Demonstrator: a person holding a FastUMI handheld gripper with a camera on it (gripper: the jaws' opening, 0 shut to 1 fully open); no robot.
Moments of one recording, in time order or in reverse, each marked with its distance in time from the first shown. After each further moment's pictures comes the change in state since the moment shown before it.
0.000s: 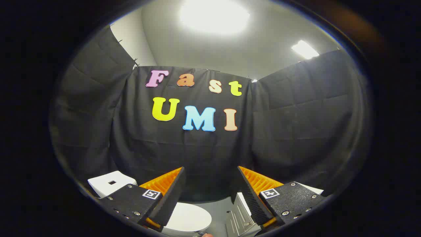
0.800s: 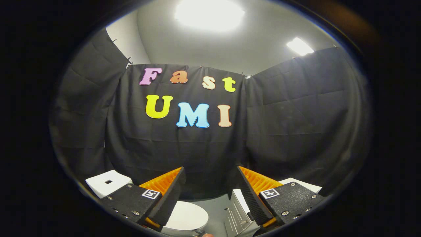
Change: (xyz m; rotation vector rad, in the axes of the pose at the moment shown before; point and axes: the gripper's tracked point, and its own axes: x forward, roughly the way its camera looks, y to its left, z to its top) arm 0.003 -0.022 -0.013 0.018 0.030 -0.045
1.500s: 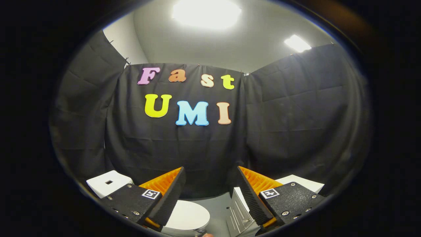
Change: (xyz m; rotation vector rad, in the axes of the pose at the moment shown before) arm 0.005 -0.004 -0.014 0.018 0.022 -0.003
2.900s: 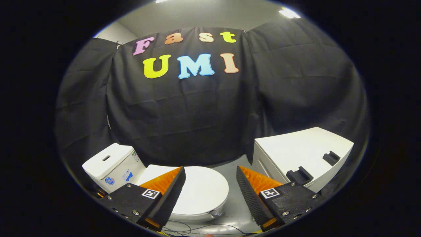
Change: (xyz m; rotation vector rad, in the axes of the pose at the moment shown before) arm 0.040 0.031 -0.221 0.150 0.384 0.092
